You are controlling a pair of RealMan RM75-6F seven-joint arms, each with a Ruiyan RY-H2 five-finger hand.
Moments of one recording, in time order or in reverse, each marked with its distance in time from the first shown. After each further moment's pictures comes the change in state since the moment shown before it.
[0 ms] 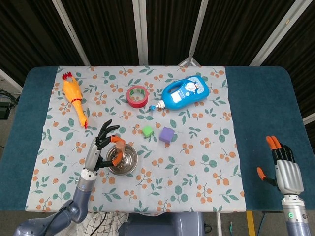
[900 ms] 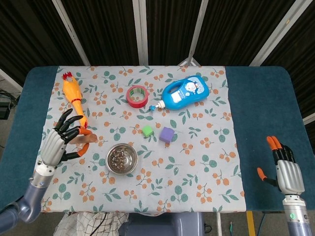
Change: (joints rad) left arm 0.093 0.550 0.083 -0.379 0.057 -0.032 0.464; right arm 0.000 0.011 -0.003 -0.005 -0.003 -0.007 0.034
